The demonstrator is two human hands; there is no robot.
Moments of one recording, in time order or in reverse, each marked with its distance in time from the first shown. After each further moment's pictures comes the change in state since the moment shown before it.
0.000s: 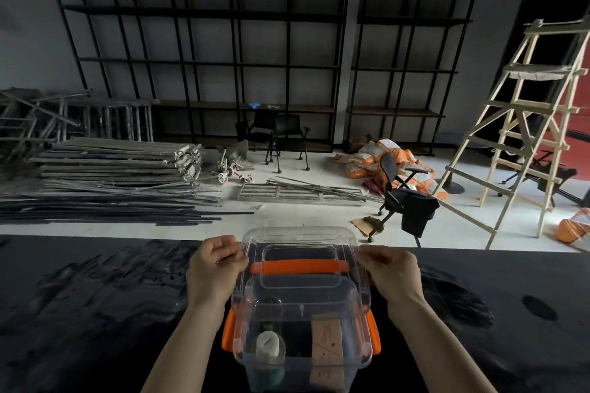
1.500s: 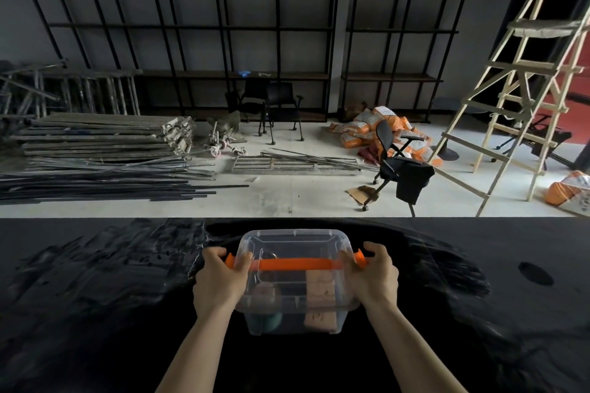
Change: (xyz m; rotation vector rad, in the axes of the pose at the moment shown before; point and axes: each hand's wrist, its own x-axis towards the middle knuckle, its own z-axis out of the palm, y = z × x) left_hand 0.010 -0.060 0.035 0.610 0.018 -0.146; right_hand -0.004 0.048 0.035 -0.249 0.069 0.189
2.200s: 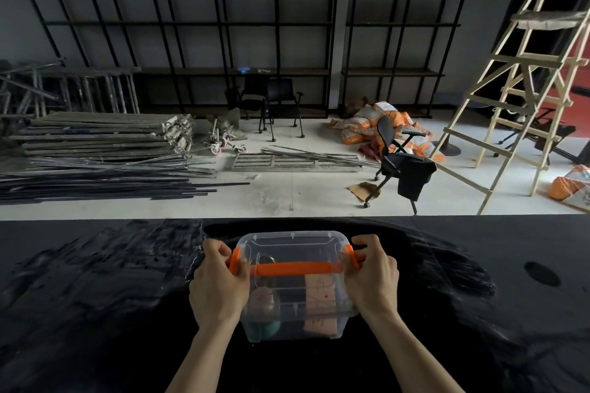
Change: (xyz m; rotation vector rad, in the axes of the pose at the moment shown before) left_hand -0.004 -0.004 0.010 0.078 0.264 0.336; right_hand 0.005 0.004 0.002 -0.167 0.070 -0.370
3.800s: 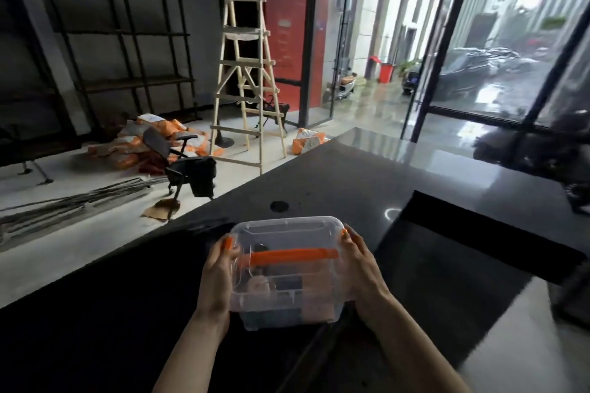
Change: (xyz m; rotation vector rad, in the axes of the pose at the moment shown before) left_hand -0.191 0.206 0.062 -0.899 -1.255 -0.010; right_hand -0.134 0.139 -0.265 0.684 0.495 0.502
